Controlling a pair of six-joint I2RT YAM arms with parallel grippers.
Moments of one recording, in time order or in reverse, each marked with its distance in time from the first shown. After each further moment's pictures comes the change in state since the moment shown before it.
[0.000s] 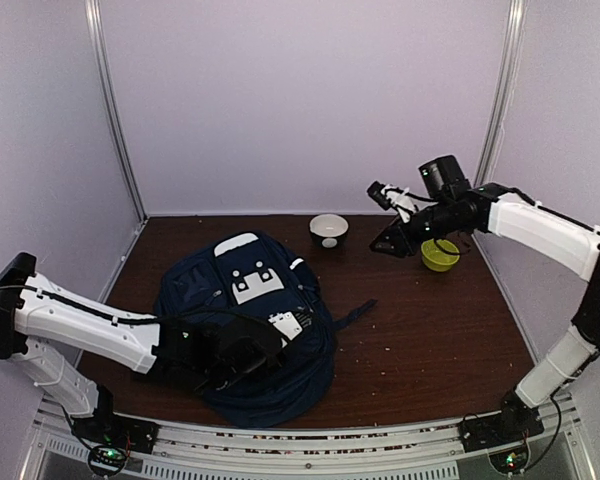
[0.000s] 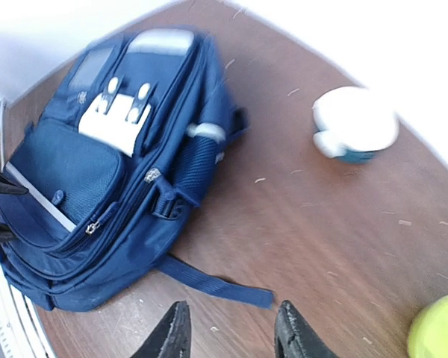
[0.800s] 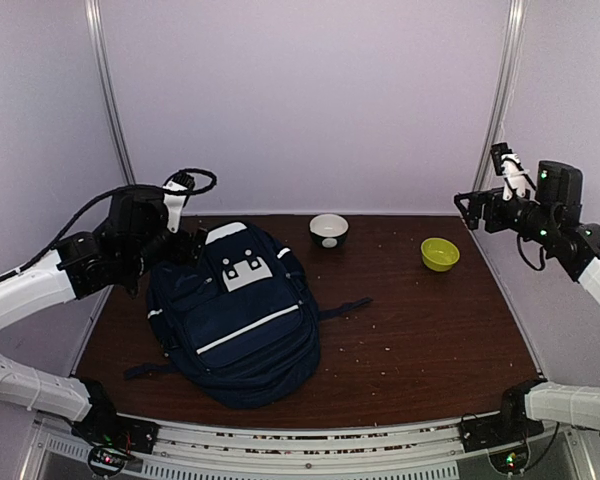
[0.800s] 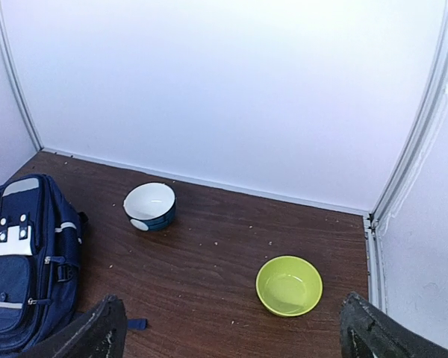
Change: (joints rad) left arm 0.581 -0.387 0.152 -0.173 0.039 0.100; right arm -0.273 -0.583 -0.289 0.212 0.340 0.249
